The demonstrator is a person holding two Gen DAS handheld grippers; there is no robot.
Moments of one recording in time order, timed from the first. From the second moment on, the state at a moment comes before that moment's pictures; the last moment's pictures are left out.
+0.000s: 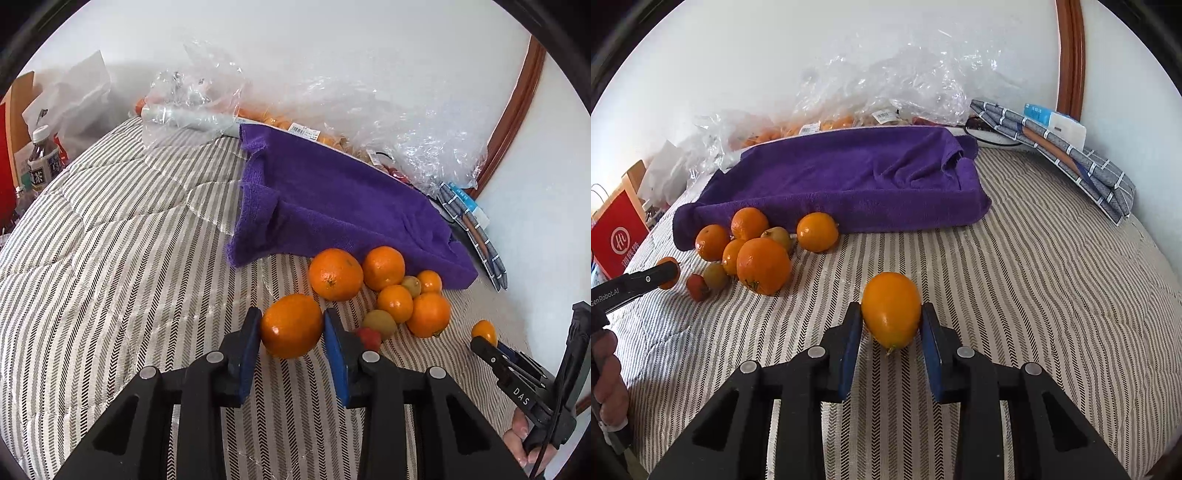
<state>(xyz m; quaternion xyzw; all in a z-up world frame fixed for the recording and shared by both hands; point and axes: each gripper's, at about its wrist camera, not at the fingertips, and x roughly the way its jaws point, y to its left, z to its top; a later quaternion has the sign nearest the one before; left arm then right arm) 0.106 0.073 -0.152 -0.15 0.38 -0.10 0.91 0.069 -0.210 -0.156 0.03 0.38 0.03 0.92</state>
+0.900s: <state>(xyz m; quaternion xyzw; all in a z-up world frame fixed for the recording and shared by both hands) 0.141 0.071 -0.055 -0.12 0.32 -0.04 0.94 0.112 -0.216 -0.067 0.06 0.31 0.02 0.95</state>
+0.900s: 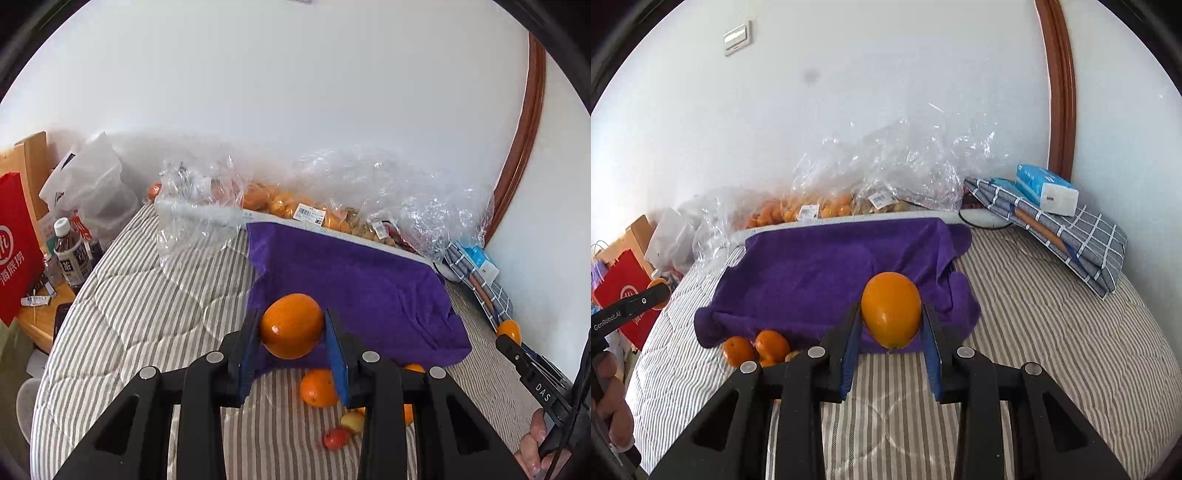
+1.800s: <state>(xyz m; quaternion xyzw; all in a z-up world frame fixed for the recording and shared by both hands) 0.275 0.037 -0.104 -0.12 0.34 -0.02 0.93 0.255 -0.213 -0.093 0.05 0.31 0.02 0.95</state>
